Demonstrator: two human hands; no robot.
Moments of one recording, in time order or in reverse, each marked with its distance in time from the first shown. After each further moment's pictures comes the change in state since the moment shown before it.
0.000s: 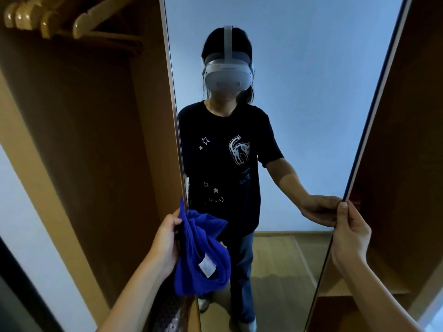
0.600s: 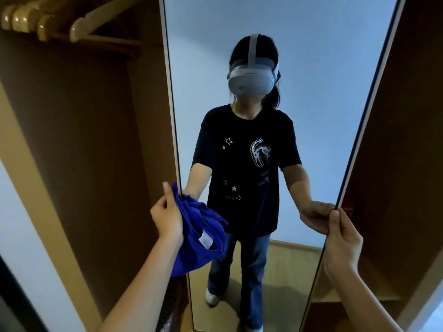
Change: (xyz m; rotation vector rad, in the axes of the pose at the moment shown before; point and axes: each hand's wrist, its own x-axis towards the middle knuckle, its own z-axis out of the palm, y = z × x) left_hand 0.050 0.017 0.035 -0.012 0.515 0.330; right_hand -0.005 -0.008 -0.004 -0.038 -0.016 0.017
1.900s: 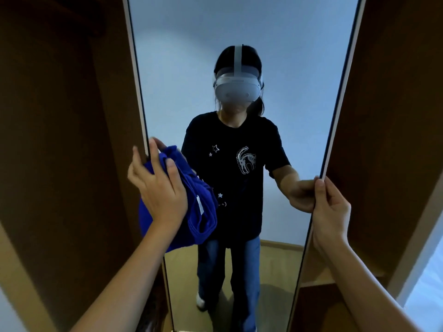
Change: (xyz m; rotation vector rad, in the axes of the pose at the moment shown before) left_hand -0.015 -0.039 0.031 0.568 0.108 0.822; right_hand 0.003 0.015 -0.005 -0.093 -0.036 -0.191
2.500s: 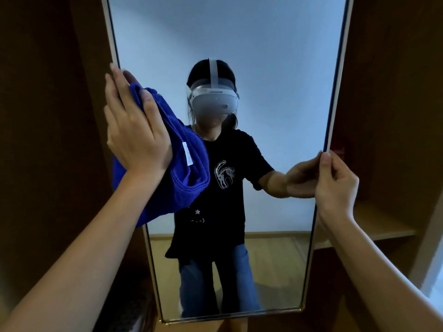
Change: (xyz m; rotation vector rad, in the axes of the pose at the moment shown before) left_hand -0.054 -0.052 0.016 0.001 0.246 0.241; right_hand -0.053 0.127 -0.015 -0.010 0.079 -0.180
